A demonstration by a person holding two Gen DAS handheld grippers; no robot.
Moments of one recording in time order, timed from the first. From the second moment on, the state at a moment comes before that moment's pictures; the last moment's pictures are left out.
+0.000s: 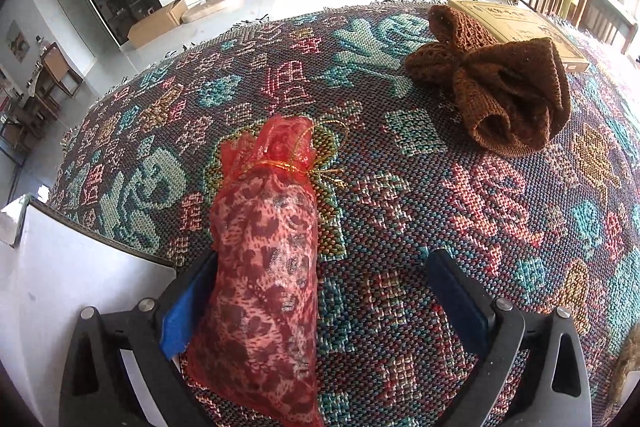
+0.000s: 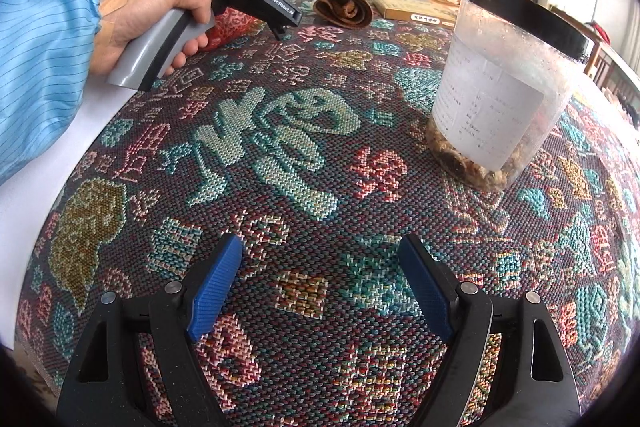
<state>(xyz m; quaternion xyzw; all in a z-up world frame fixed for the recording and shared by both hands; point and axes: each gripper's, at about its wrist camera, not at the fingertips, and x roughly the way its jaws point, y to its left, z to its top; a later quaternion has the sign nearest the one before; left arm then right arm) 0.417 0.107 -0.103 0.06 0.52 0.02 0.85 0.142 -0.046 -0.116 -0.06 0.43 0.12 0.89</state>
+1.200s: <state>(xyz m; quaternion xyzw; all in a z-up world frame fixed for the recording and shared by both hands) 0.277 0.053 -0.028 0.03 0.51 -0.10 0.85 0.140 -0.046 -0.115 -0.06 0.43 0.12 0.90</state>
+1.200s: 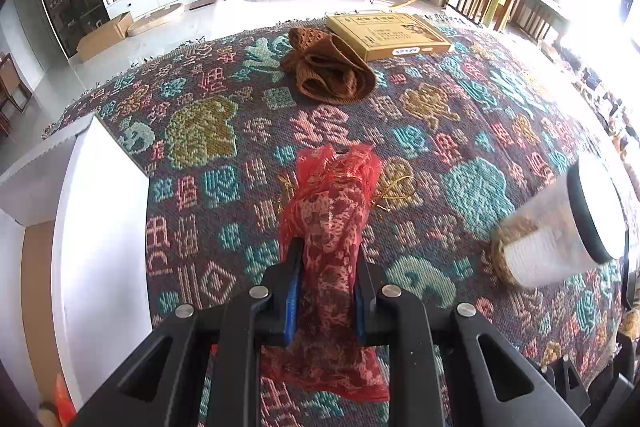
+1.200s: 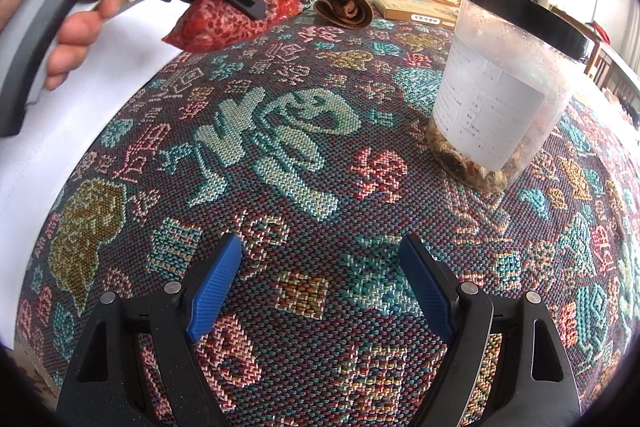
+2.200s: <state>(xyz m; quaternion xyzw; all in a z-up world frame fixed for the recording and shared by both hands) 0.193 0.071 -0.106 -0.01 0.46 0.01 0.89 0.130 -0.055 -0.102 -0.03 0.41 0.14 0.90</state>
